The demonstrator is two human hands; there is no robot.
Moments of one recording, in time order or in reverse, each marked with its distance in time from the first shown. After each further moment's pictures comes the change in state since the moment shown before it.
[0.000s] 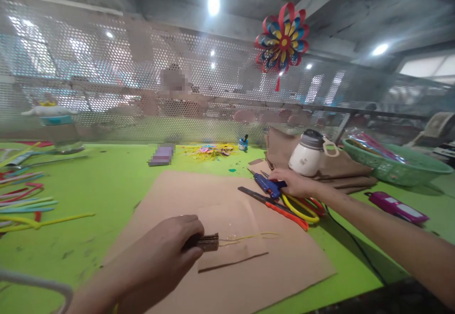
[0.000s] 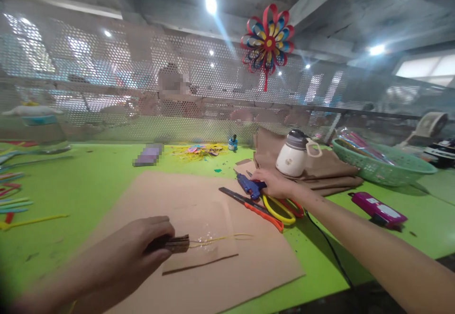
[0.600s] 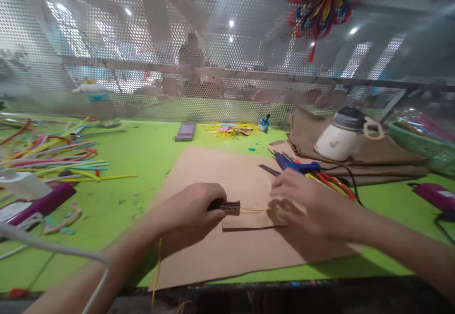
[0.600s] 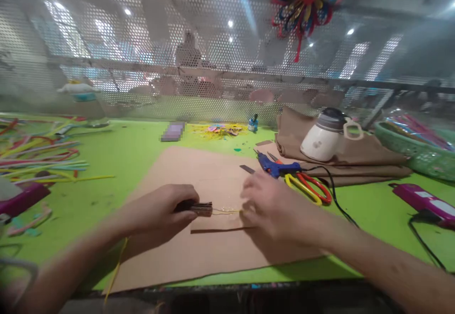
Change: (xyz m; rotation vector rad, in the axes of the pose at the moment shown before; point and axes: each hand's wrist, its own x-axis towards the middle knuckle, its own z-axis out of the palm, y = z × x) left_hand 0.000 0.000 -0.004 -0.008 -0.040 0.063; right_hand -0.040 -0.136 -0.002 0.032 0.056 -0.269
